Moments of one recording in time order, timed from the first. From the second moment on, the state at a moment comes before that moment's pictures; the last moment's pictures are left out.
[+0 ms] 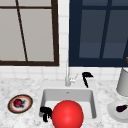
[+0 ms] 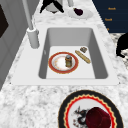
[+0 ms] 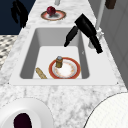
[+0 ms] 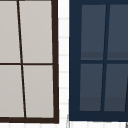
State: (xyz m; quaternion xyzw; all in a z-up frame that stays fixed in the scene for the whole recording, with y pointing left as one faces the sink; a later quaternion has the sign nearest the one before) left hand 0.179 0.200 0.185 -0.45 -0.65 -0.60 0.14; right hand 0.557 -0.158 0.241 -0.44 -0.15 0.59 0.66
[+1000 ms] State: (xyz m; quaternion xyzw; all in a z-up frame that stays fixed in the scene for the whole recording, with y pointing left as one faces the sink) left hand 0.179 0.200 0.185 -0.45 -0.65 -0.60 0.14; right hand 0.476 -0.188 0.190 -0.27 -0.32 0.61 0.67
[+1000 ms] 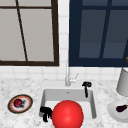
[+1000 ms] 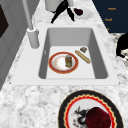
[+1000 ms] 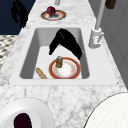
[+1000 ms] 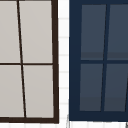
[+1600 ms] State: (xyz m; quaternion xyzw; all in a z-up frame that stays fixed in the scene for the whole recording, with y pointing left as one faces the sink) left hand 0.179 0.200 0.185 -0.45 -0.65 -0.60 0.14; right hand 0.453 -0.221 0.197 -0.28 -0.35 0.60 0.66
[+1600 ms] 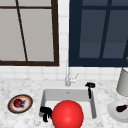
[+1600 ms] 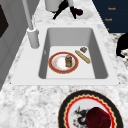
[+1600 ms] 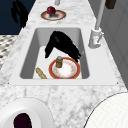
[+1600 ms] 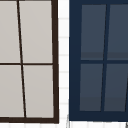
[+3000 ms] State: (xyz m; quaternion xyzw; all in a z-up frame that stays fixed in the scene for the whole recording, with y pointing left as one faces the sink) left hand 0.179 0.200 0.185 -0.45 -0.65 -0.60 0.14; right hand 0.382 -0.251 0.191 -0.27 -0.38 0.59 0.66
